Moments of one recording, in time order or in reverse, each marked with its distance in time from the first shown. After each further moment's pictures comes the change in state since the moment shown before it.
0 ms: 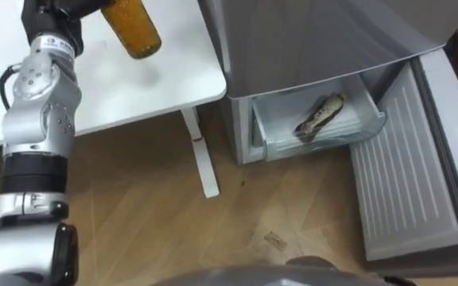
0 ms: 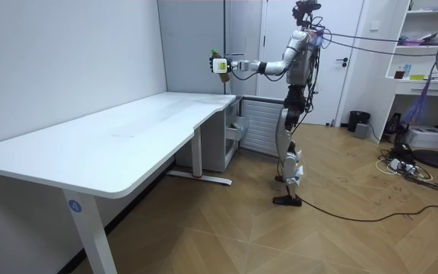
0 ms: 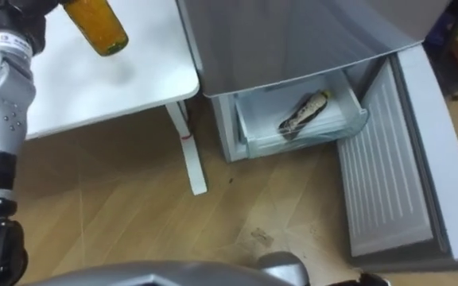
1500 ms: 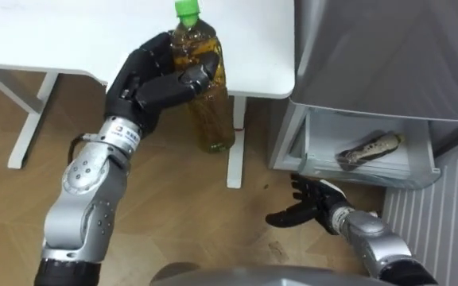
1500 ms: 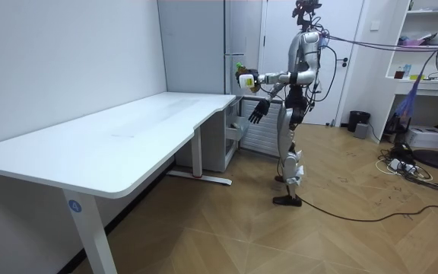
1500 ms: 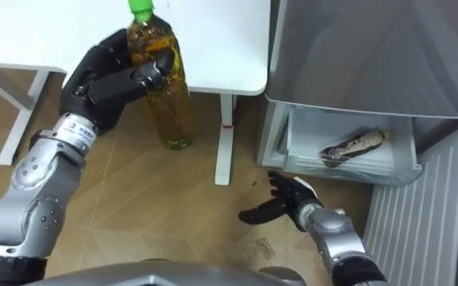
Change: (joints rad) left arm 0.470 -0.154 -0.176 -0.360 0.028 0.039 -0.290; right arm -0.061 0.054 0.362 -0.484 0.196 0.013 0.299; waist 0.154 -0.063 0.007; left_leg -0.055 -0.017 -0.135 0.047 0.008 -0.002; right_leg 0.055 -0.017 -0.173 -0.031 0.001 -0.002
